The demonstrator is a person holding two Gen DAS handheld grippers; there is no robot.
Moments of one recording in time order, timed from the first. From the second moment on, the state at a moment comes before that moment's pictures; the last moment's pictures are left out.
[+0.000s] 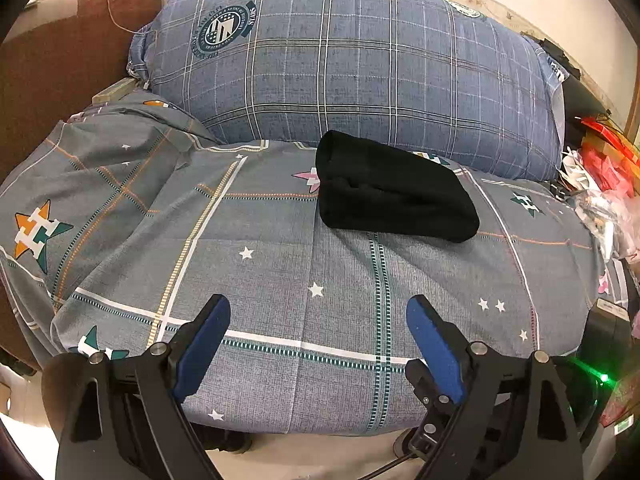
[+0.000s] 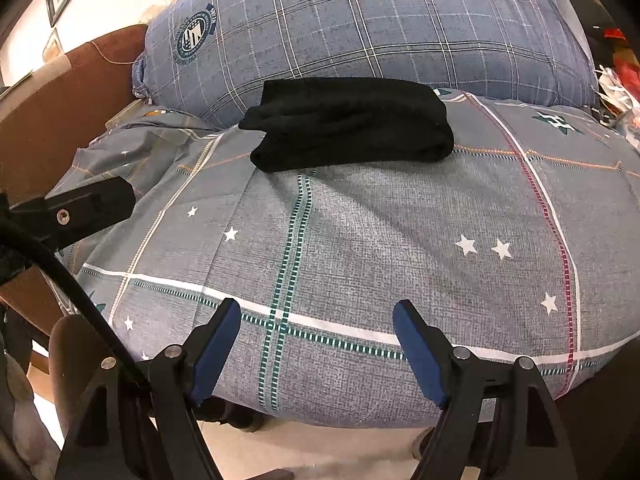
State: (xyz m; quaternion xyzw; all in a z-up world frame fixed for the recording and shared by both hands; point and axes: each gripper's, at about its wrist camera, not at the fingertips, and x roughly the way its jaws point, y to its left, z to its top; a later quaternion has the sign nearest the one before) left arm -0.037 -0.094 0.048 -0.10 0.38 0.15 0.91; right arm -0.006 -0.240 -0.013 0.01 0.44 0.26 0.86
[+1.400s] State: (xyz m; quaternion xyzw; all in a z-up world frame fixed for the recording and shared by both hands) left arm -0.026 -0.083 0.035 -0.11 0.40 0.15 0.90; right arm 0.004 -0.246 -0.020 0.02 0.45 0.24 0.86
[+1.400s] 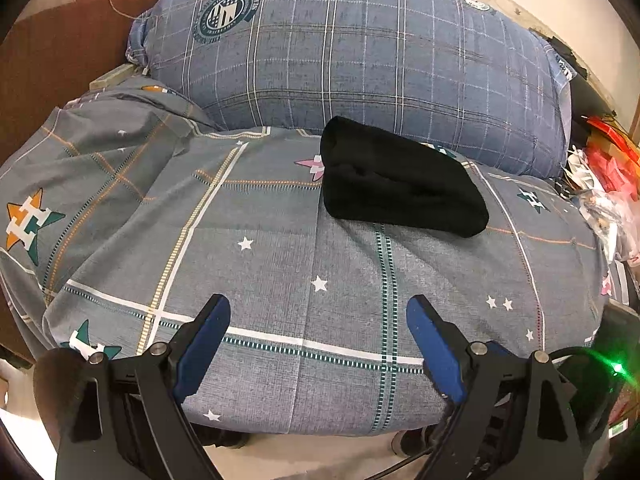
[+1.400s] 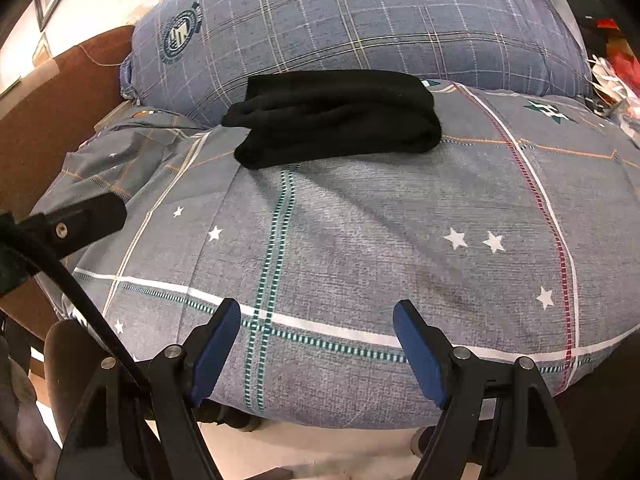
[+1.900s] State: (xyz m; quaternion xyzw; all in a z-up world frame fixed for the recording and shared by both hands) left arm 0.070 -0.008 0.031 -0.24 0.43 0.04 0.87; right arm 0.094 -0.286 0.022 0.07 0.43 0.23 0.87
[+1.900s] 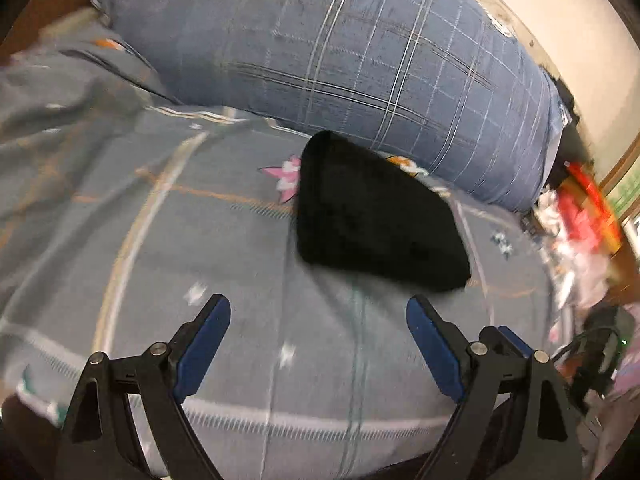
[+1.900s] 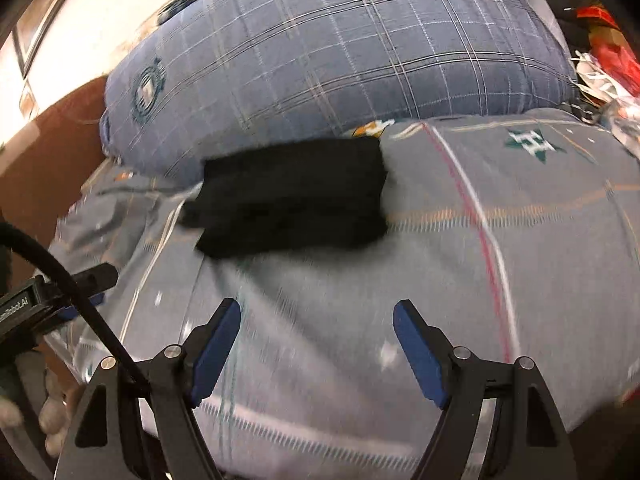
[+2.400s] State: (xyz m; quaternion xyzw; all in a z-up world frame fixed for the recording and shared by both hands) left arm 0.228 0.012 -0.052 -0.31 0.49 -0.10 0.81; right arm 0.288 -0.282 -0.031 0.21 0.52 0.28 0.78
